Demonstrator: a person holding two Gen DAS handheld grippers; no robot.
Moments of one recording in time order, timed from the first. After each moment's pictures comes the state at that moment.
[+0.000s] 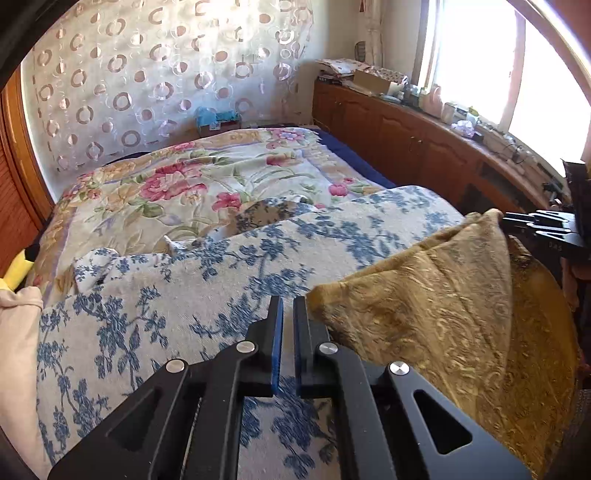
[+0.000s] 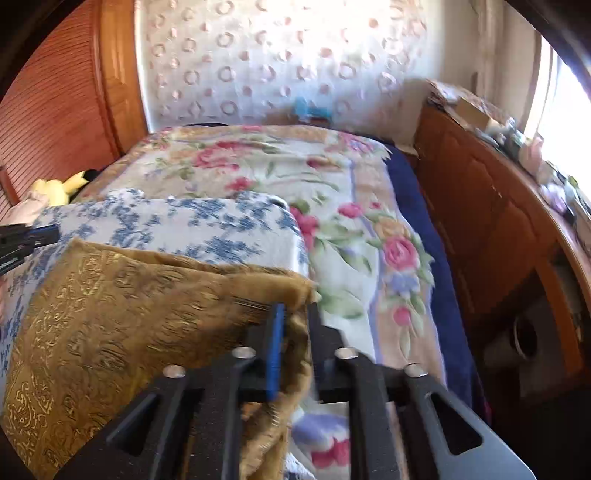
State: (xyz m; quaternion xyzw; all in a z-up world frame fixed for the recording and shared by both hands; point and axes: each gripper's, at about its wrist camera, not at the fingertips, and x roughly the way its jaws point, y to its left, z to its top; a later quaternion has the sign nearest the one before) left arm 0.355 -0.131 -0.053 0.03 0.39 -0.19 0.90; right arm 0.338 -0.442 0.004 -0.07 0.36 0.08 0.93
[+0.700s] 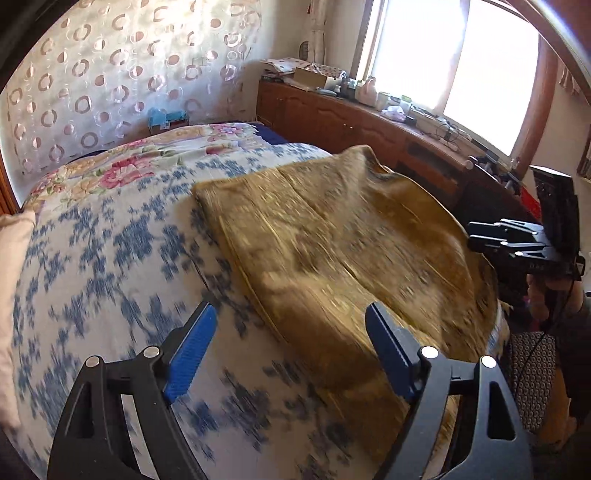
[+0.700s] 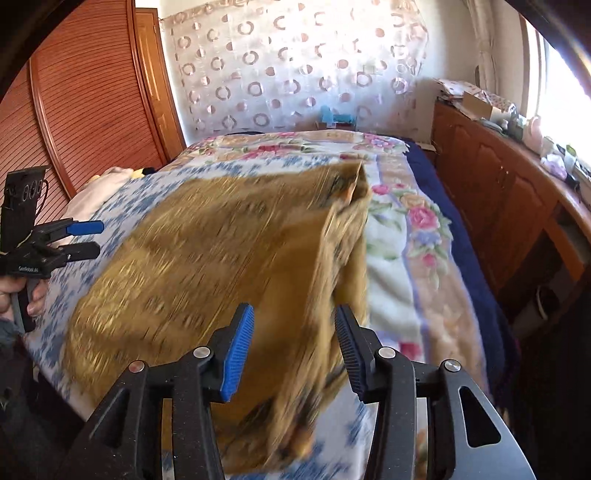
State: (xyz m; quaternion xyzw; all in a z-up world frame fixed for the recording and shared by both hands) left arm 0.178 -0.149 -0.043 0.02 0.39 -0.28 0.88; right arm 0.134 -0.457 -0.012 -0.03 0.33 0.14 0.93
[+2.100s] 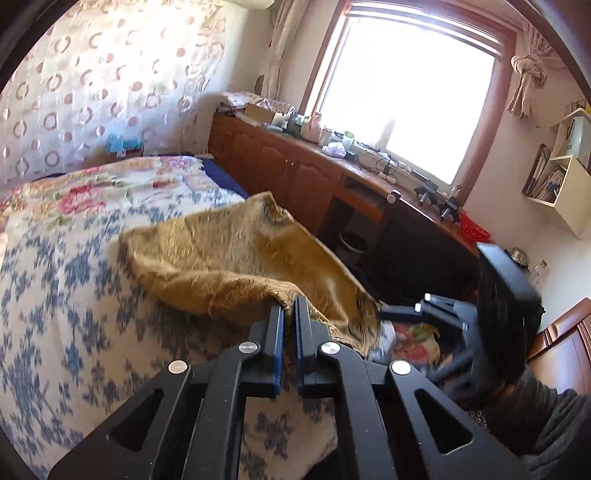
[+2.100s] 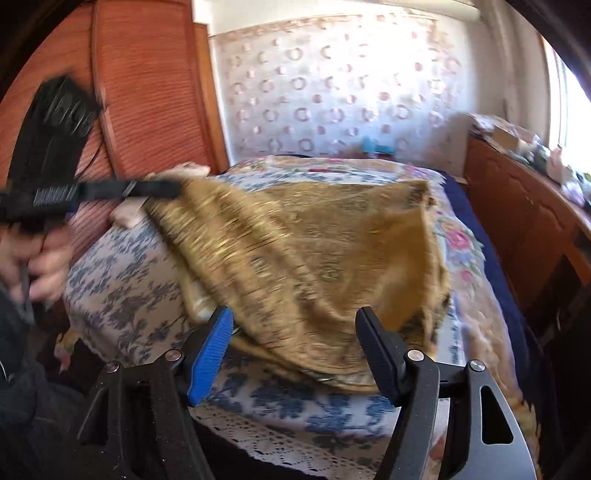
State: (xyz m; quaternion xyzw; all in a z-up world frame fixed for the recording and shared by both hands) left arm 0.120 -0.188 0.031 -0.03 0.33 -0.37 0.87; right arm 0.021 -0.395 -0.015 -0.05 0.27 0.21 0.94
